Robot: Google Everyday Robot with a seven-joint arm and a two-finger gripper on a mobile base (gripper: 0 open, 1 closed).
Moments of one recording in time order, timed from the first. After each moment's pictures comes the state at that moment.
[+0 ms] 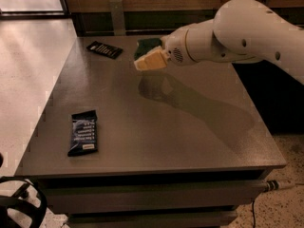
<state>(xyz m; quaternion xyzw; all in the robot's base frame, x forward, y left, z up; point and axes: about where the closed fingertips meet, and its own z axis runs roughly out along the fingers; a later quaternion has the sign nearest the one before) 0.642 -0.016 0.917 -0.41 0.76 0.16 0.48</state>
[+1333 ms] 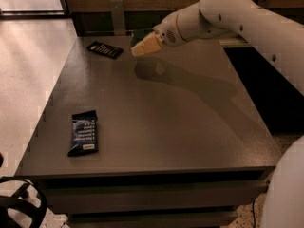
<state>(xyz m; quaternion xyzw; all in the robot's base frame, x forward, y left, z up) 0.734 -0.001 0.906 -0.45 0.75 0.18 0.45</state>
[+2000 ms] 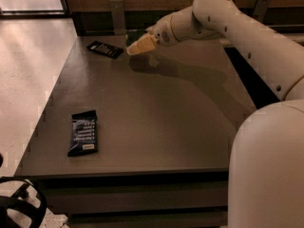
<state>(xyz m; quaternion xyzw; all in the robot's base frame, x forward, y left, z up) 0.773 0.019 0.883 -0.46 0.73 0.23 0.45</state>
